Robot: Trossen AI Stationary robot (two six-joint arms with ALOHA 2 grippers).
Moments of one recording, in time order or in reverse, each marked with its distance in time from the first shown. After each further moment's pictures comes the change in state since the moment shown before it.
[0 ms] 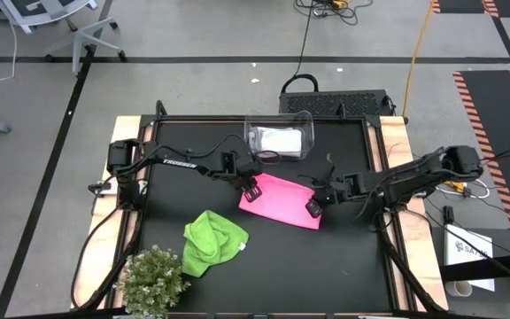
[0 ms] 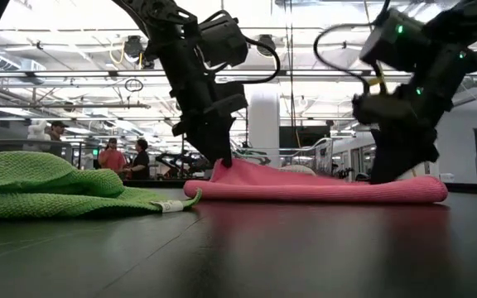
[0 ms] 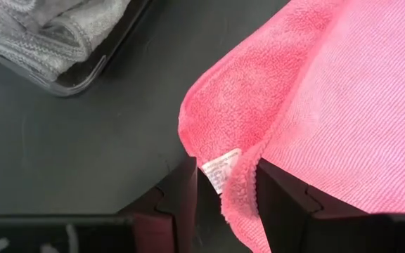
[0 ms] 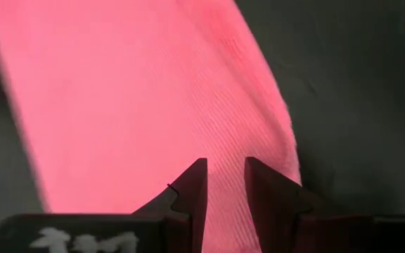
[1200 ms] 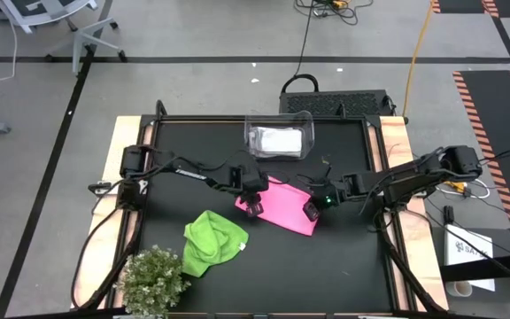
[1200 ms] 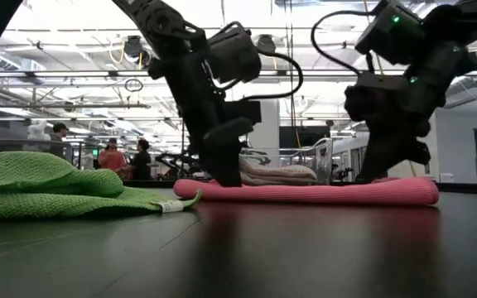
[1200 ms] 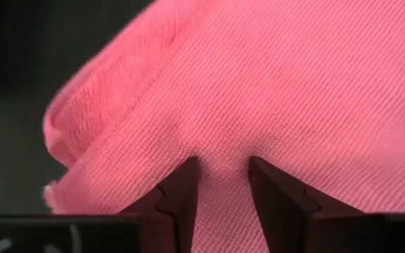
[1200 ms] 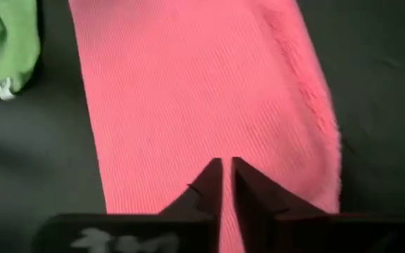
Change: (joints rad) left arm -0.083 0.132 0.003 0.099 0.044 0.131; right arm 0.001 0.017 0.009 0.121 -0.155 0.023
